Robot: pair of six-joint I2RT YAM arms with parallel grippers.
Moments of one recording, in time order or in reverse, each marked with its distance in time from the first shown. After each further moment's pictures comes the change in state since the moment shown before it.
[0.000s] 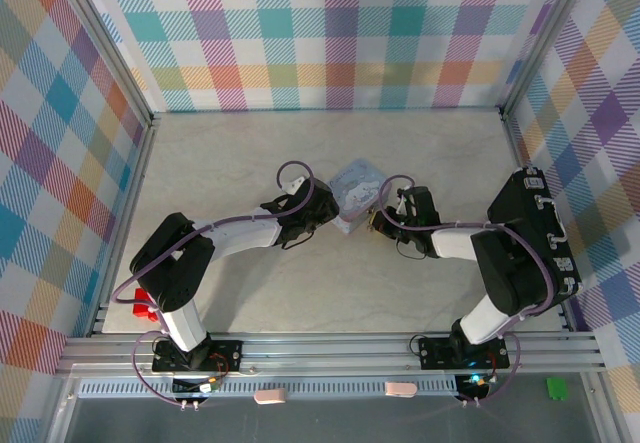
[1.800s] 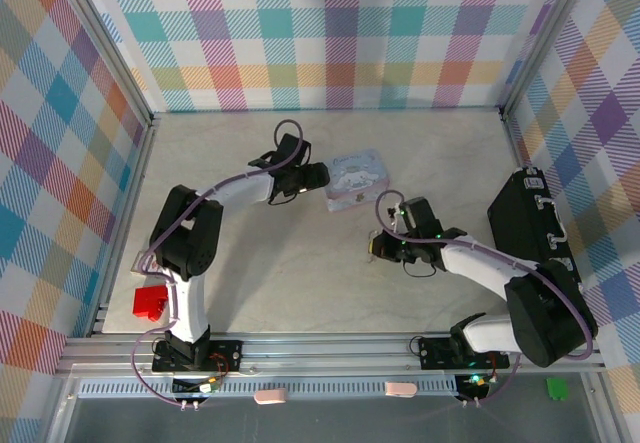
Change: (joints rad) left arm 0.267 0.204 0.336 -0.183 0.277 0.427; right arm 0.146 -0.276 -0.016 -0.472 -0.071 -0.146
